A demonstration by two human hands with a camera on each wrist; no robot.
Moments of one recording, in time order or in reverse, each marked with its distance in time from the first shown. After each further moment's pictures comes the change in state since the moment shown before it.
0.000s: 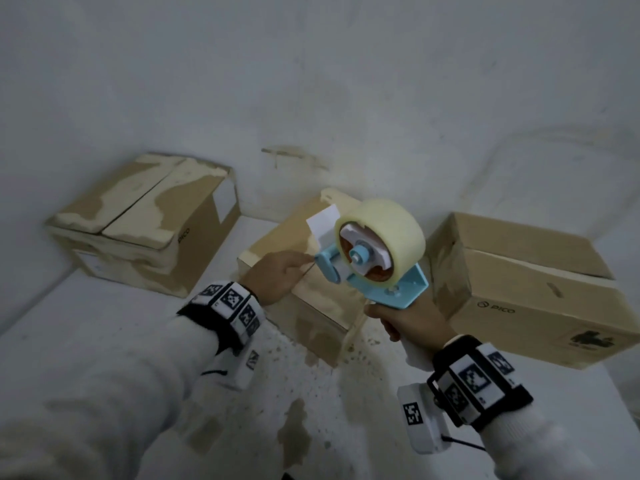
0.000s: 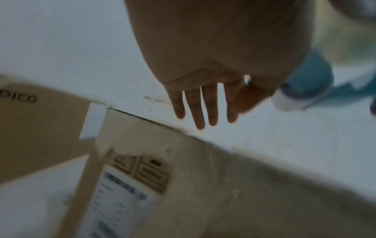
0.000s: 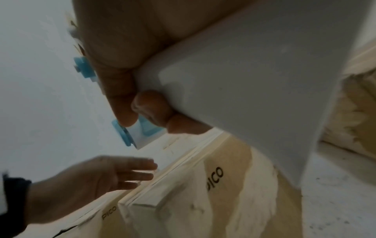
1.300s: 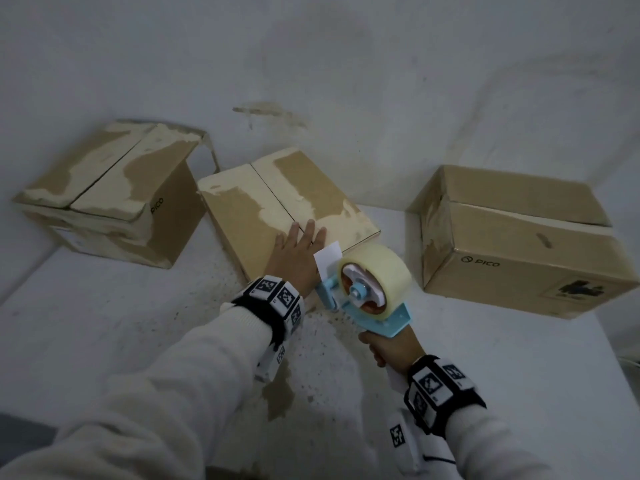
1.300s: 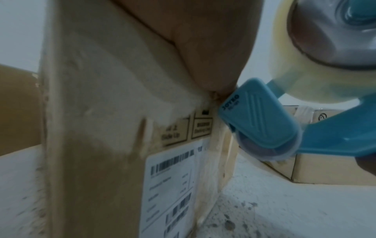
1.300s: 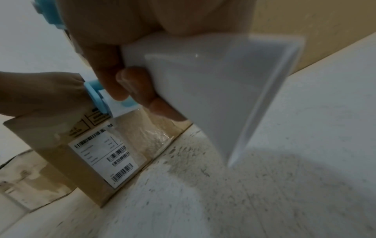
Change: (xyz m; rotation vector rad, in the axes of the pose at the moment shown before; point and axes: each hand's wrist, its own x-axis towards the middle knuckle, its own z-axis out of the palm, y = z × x) left_hand 0.019 0.028 0.092 0.762 -0.101 -0.089; right_hand -0.020 0.131 0.000 -0.006 0.022 0.341
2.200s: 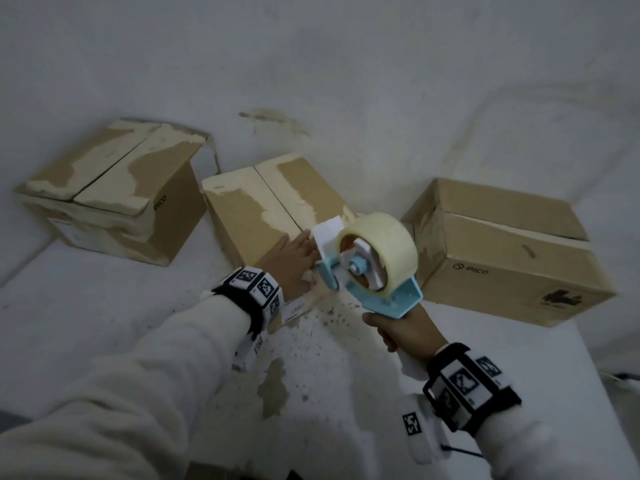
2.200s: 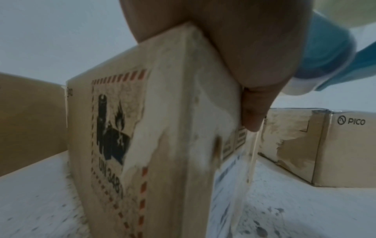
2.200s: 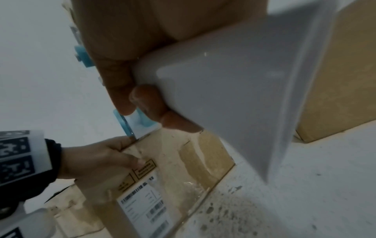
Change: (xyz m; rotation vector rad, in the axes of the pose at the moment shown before) left_hand -0.009 -0.028 0.001 0.136 0.026 0.307; right_hand -0.040 -0.055 -0.029 -0.090 -0.071 -0.203
